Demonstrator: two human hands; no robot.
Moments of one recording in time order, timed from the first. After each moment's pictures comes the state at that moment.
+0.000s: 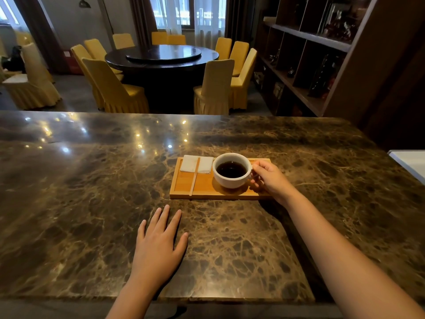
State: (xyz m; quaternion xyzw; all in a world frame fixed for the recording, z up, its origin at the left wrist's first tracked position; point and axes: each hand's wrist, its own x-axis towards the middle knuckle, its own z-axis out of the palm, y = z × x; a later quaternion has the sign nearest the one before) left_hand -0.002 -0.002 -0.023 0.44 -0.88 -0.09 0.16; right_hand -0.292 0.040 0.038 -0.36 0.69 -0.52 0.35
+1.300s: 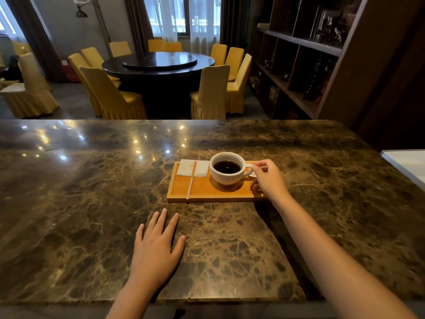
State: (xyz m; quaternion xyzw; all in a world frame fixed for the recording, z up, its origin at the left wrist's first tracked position) left_hand -0.003 -0.002 -0.018 0.44 -0.88 -0.10 0.12; right_hand -0.285 0.040 0.043 -0.29 0.80 -0.49 0.16
